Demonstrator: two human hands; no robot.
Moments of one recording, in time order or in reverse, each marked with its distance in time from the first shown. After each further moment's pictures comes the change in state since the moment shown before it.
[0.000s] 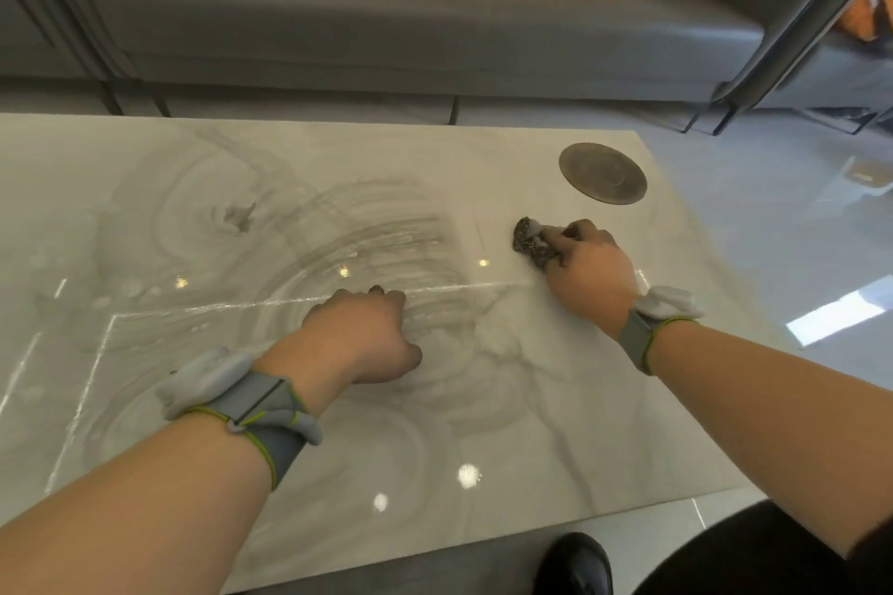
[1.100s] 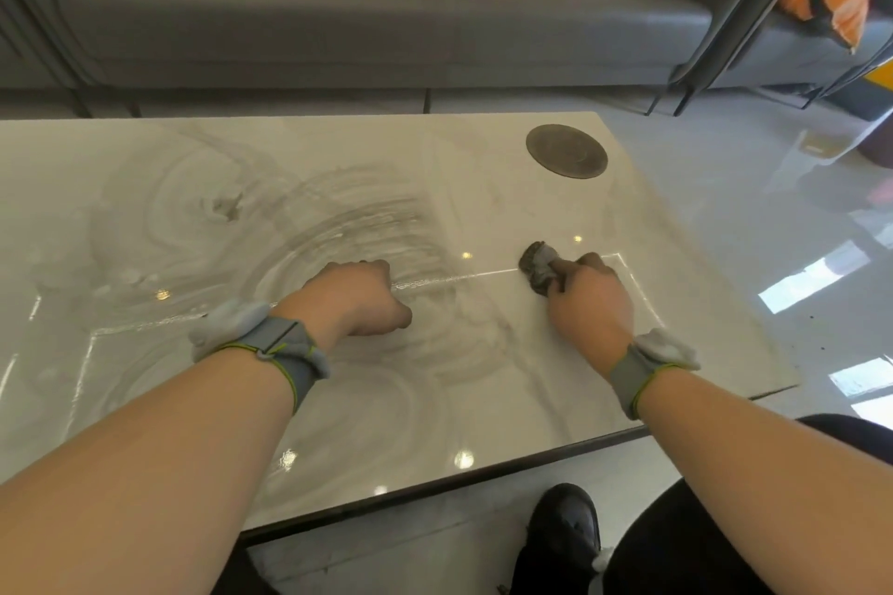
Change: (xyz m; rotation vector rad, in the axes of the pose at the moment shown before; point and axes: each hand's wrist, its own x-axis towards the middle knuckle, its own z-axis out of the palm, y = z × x) left_hand 0.008 0.001 0.002 -0.019 -0.016 -0.025; right_hand -0.101 -0.010 -0.010 0.113 0.036 0.280
